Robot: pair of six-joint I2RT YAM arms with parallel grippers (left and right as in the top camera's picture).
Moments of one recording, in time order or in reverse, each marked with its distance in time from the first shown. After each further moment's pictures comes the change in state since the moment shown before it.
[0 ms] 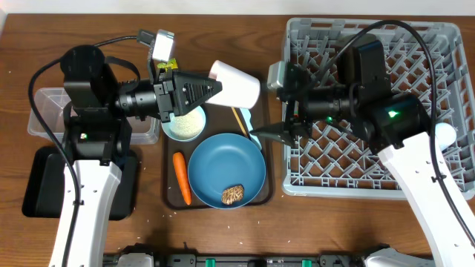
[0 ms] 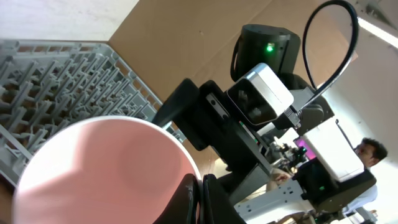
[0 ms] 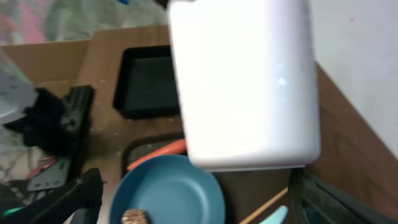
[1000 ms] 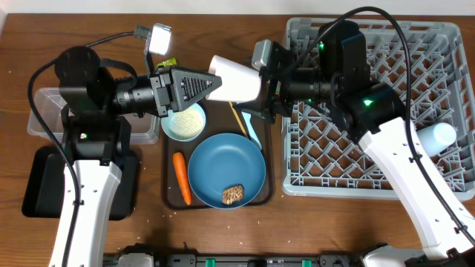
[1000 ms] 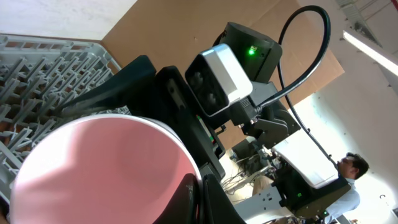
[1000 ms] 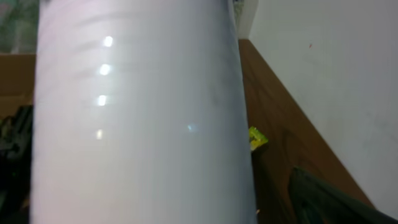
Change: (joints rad) left arm 0.000 0.000 0.000 0.132 0.000 -0.183; right arm 0.035 0.093 0.000 0.286 0.061 0.111
